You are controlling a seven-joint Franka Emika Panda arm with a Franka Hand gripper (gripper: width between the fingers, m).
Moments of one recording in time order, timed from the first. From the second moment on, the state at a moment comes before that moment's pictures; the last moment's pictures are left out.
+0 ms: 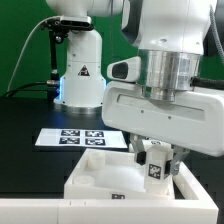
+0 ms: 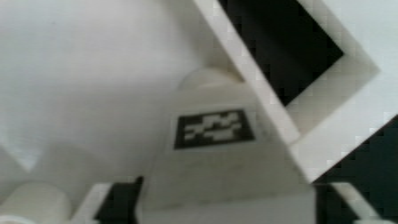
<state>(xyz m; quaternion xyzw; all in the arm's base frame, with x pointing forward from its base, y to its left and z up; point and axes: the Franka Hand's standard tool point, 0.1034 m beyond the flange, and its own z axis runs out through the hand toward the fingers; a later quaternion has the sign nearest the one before) 0.639 0.076 0.066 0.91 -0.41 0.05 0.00</state>
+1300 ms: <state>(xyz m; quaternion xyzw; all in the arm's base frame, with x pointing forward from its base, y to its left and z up) 0.635 0.091 0.064 0.80 -0.60 0.03 -0.03</state>
